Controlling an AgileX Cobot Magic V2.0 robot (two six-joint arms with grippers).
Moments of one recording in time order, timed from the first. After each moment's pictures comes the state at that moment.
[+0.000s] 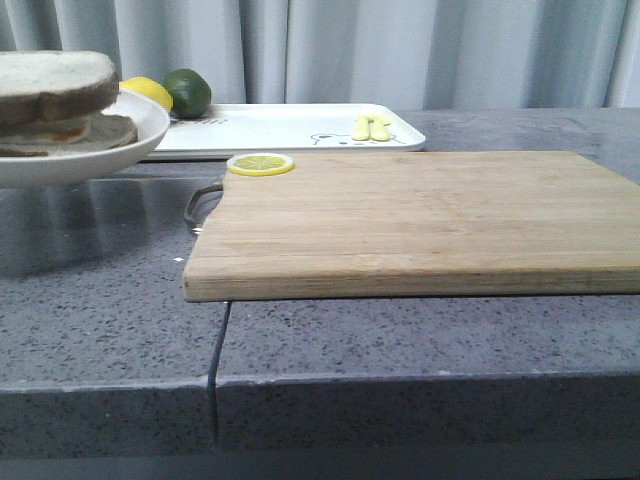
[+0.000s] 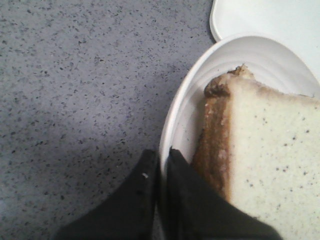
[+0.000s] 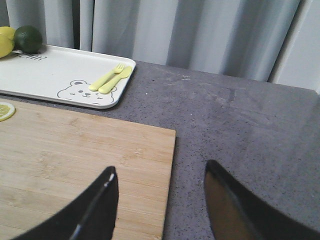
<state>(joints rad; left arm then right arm) 0.04 1.09 -0.76 -0.35 0.52 -0.33 0.17 0.37 -0.45 0.02 0.31 -0.10</state>
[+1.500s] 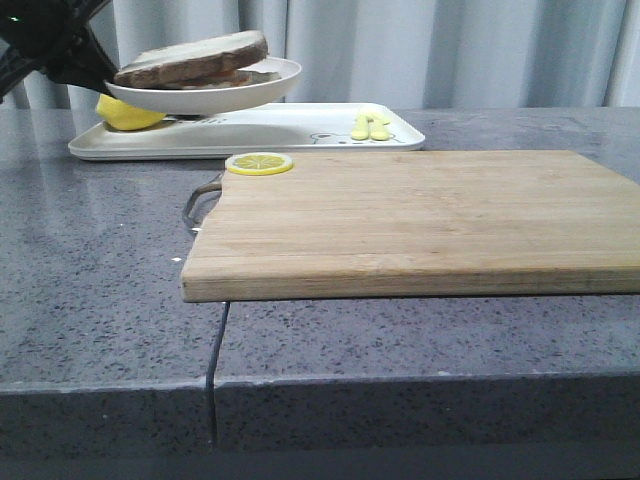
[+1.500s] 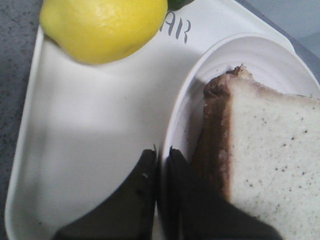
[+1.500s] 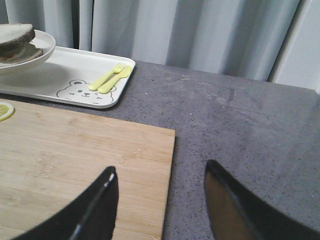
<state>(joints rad) -0.01 1.98 -1.65 -0.86 0.67 0.14 0.17 0.37 -0.45 0.02 0.31 -0.10</state>
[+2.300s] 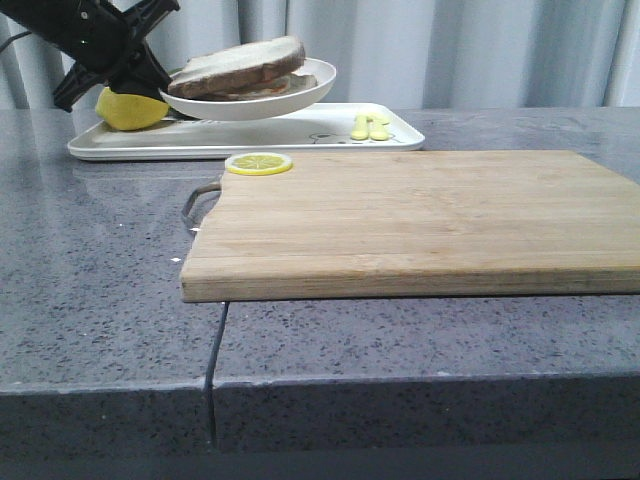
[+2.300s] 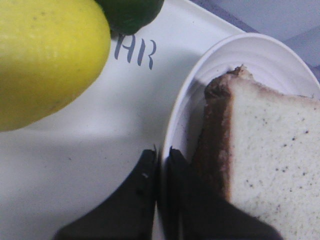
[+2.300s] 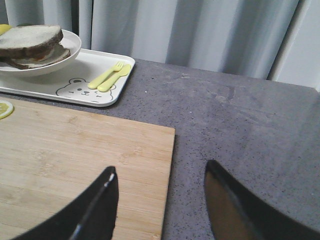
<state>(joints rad) -0.06 2.18 -1.89 -0.89 0.67 0.17 0.17 0.37 -0.45 0.02 0.31 -0.10</state>
